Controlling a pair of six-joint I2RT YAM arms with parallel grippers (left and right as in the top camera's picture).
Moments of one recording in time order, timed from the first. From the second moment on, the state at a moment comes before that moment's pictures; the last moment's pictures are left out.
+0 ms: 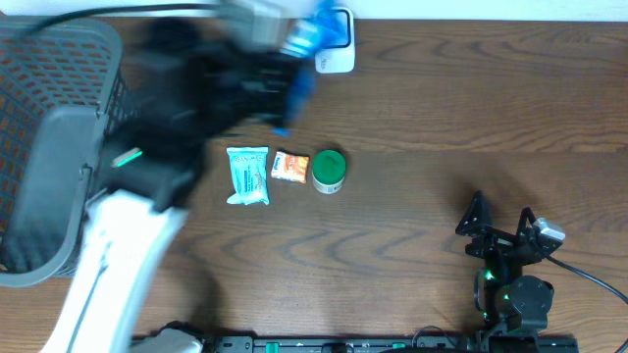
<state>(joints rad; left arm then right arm) -0.40 1.41 1.64 -0.67 0.40 -0.14 -0.02 0.03 0.01 -0.06 0.14 0.42</state>
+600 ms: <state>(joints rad) -0.74 2.14 1.62 -0.50 0.28 -0.14 -0.02 0.03 0.01 -0.06 0.14 0.42</state>
